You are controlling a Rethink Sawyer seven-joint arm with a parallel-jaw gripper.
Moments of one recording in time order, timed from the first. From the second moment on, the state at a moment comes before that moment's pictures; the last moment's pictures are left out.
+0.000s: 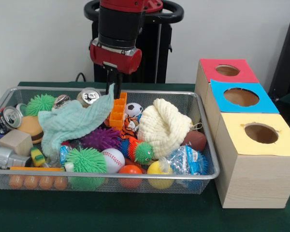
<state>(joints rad) -0.41 -0.76 0.05 1.83 -0.36 0.36 2.18</state>
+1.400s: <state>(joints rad) -0.47 -0.82 0.13 1.84 -0.48 0.36 2.18</state>
